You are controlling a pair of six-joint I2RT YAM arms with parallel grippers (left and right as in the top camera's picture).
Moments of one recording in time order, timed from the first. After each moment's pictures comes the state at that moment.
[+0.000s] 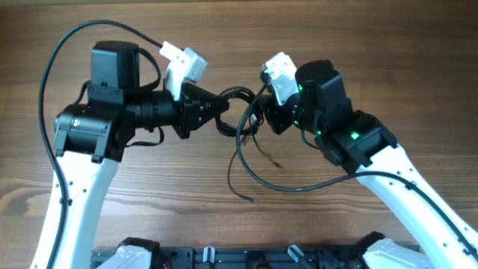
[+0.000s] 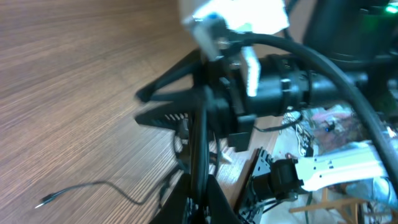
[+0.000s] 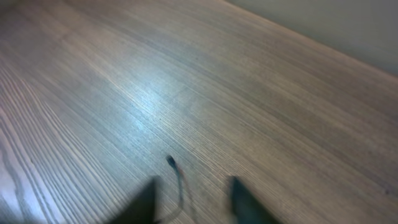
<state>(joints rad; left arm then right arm) -0.20 1.28 1.41 -0.95 0.93 0.12 0.56 1.33 1.18 -0.50 -0.15 -0.05</state>
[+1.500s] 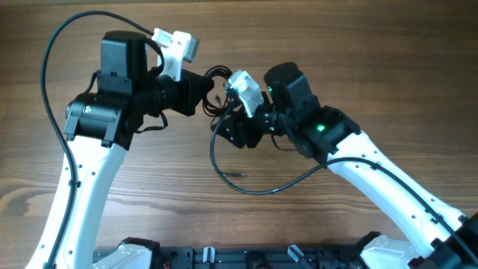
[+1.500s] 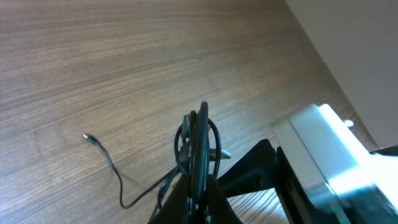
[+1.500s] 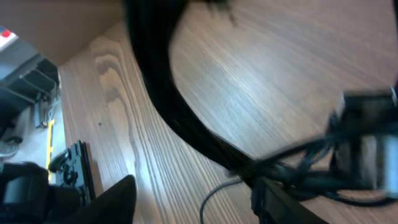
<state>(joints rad) -0.21 1.34 1.41 -0.85 0.56 -0.06 0.64 1.47 1.17 -0.37 -0.54 0.03</state>
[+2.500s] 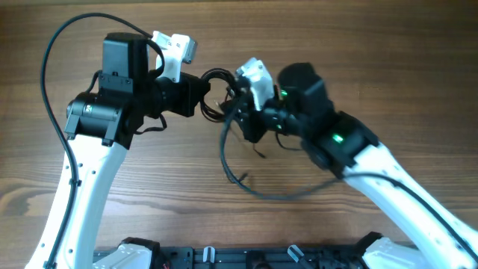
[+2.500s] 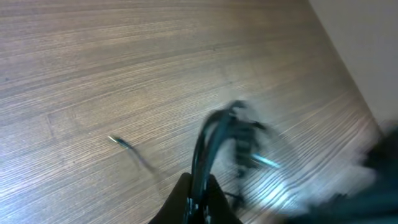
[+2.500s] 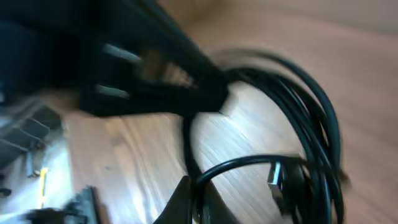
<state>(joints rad) -0.21 1.34 1.41 -0.89 0.51 -0.07 0.65 1.32 1.17 -0.32 -0.47 0.18</state>
